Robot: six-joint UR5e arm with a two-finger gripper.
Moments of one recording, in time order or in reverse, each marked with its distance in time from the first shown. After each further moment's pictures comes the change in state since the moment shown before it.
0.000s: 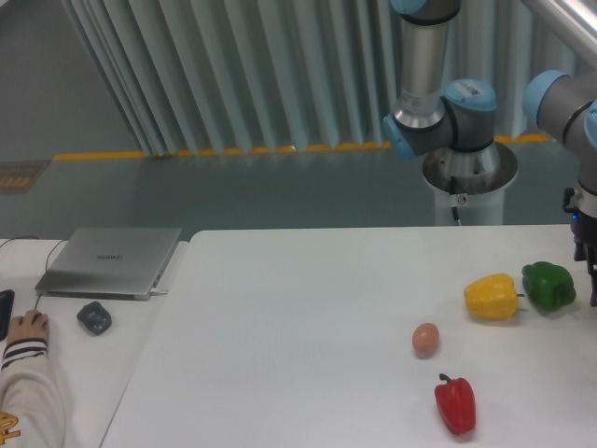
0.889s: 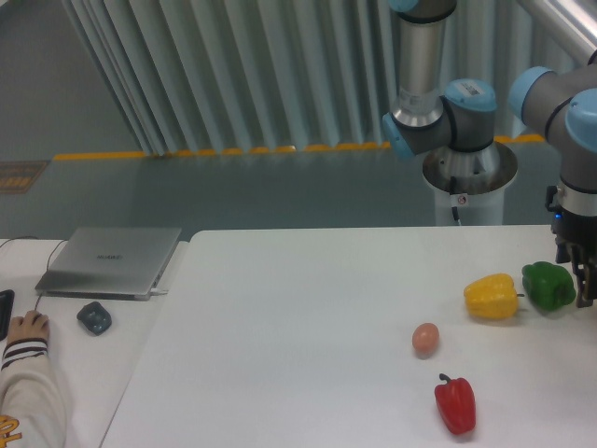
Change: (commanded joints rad) arm -0.066 0.005 0.003 0.139 -0.087 -0.179
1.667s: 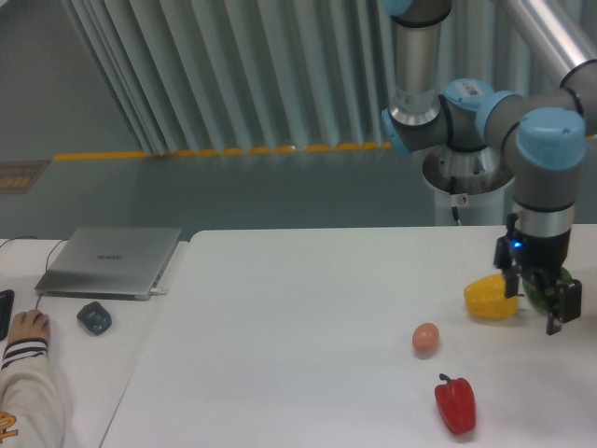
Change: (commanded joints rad) arm -0.170 -0.107 0.006 0.167 0.015 -0.875
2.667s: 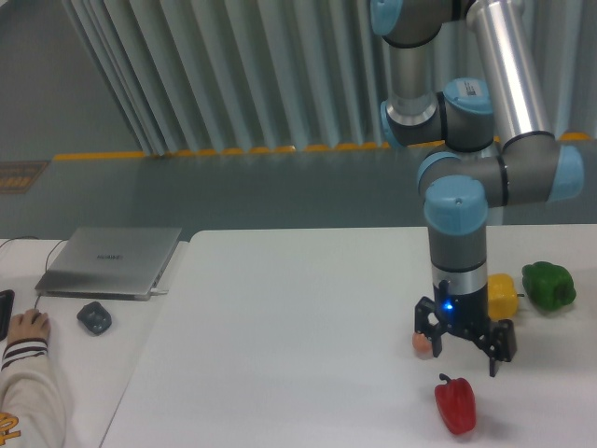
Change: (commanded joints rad) arm -0.138 -0.097 0.009 0.048 0.071 -0.356
